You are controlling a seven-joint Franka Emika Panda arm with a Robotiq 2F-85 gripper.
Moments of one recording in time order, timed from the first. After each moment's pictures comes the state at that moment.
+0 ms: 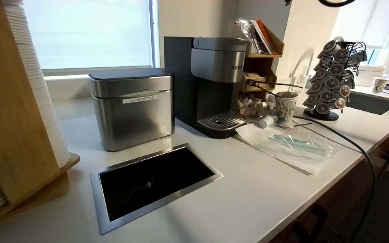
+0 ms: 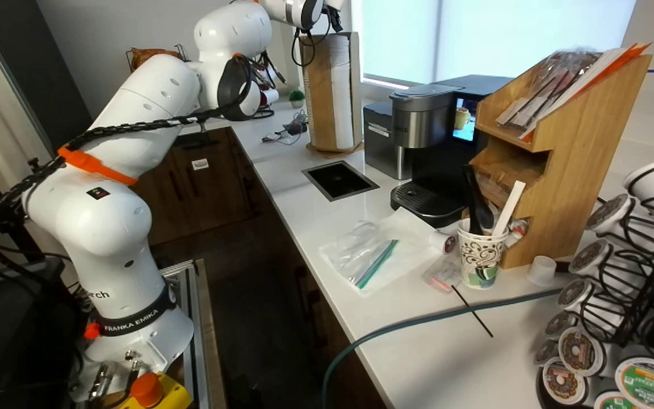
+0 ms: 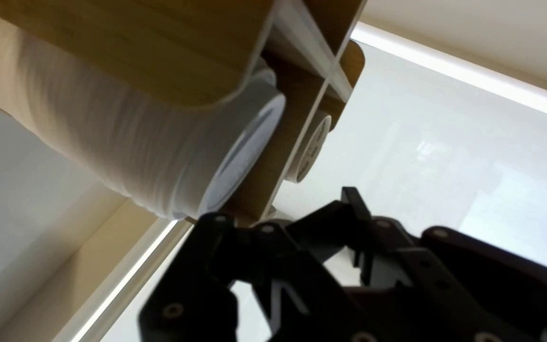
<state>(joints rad) 0.57 0.92 0.17 -0.45 0.14 2.53 0.89</state>
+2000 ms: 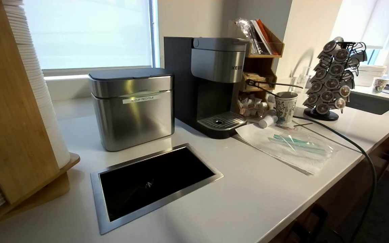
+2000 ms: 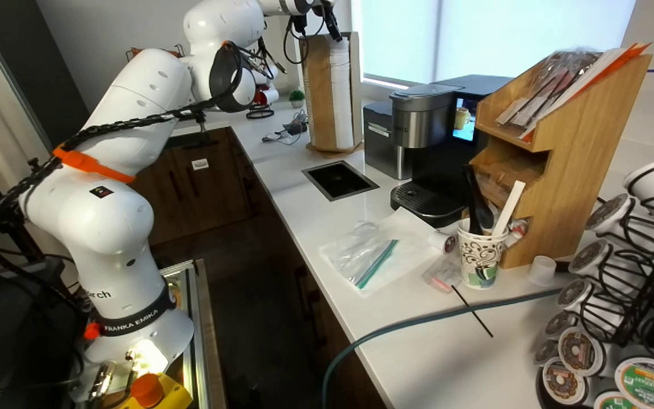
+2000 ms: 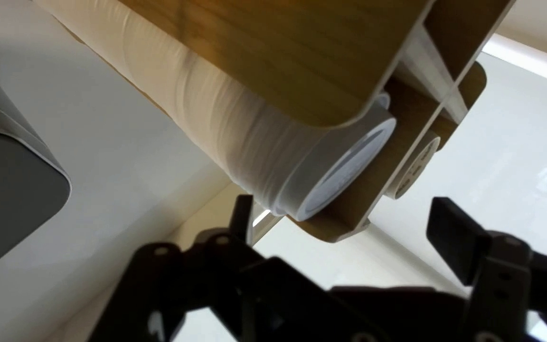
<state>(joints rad) 0.62 0.87 0.05 -0.45 0.00 2.25 1.02</state>
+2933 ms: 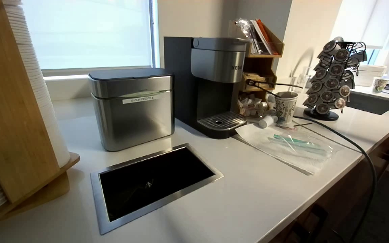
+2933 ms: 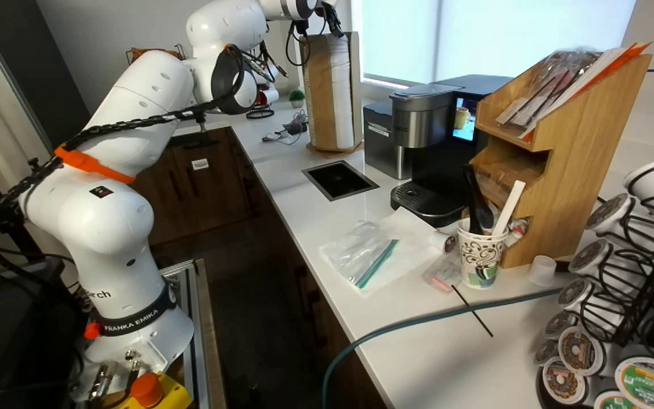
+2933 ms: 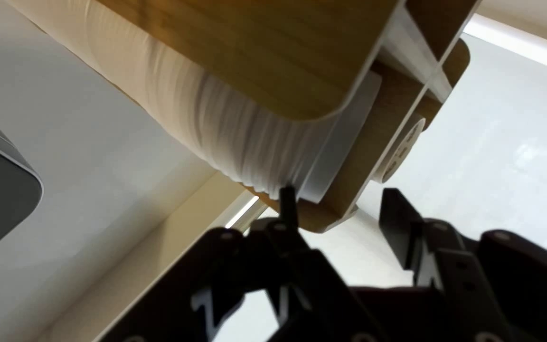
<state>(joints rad) 0.62 0.88 0.05 -0.45 0.00 2.33 1.04</state>
